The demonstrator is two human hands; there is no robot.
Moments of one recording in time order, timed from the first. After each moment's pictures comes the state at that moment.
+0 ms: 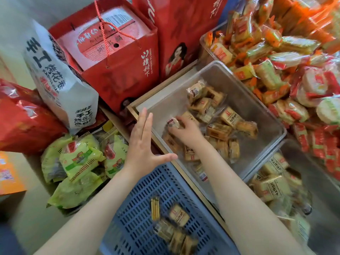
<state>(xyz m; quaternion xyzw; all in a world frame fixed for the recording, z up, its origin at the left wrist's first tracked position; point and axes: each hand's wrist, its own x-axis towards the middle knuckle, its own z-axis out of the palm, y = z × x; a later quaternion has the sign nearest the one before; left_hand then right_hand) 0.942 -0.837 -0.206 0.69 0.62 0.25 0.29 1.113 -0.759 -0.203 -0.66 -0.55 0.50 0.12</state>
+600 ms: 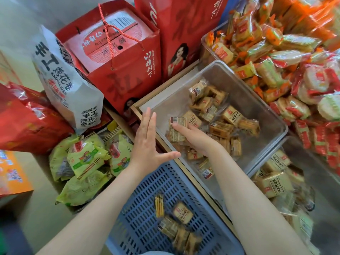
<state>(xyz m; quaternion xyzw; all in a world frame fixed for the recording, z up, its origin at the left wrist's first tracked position) 0.941 -0.838 -0.209 0.70 0.61 0.25 0.27 1.125 -0.771 -0.195 -0.60 -0.37 0.70 0.13</state>
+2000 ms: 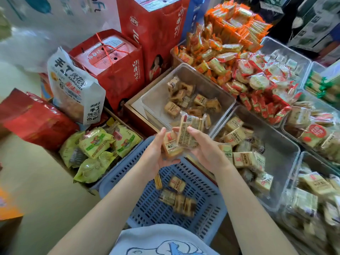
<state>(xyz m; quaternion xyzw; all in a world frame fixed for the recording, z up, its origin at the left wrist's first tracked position) 0.968 -0.959 -0.094 0.23 0.50 0.30 0.78 1.135 -0.970 -0.060 -0.53 -0.36 0.67 0.38</state>
